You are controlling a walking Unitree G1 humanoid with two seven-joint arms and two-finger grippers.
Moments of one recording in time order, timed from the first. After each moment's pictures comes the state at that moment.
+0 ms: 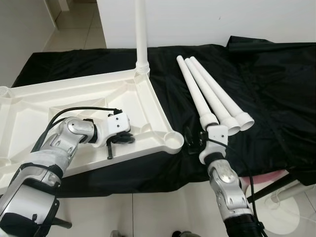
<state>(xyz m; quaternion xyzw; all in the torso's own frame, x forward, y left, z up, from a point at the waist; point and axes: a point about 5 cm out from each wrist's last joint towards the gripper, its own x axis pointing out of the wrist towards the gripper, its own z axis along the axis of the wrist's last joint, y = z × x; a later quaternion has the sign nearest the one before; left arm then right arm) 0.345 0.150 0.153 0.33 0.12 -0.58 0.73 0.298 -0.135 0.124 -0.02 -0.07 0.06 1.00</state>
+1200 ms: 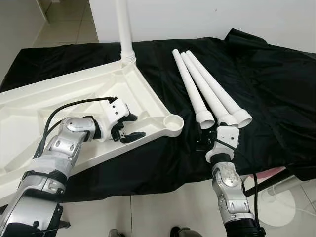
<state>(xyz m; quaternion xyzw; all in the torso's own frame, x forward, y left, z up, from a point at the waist) 0.346 0.148 0.176 0.25 0.07 -0.52 0.81 0.290 -0.150 0.130 -0.02 -0.10 -0.03 0.99</state>
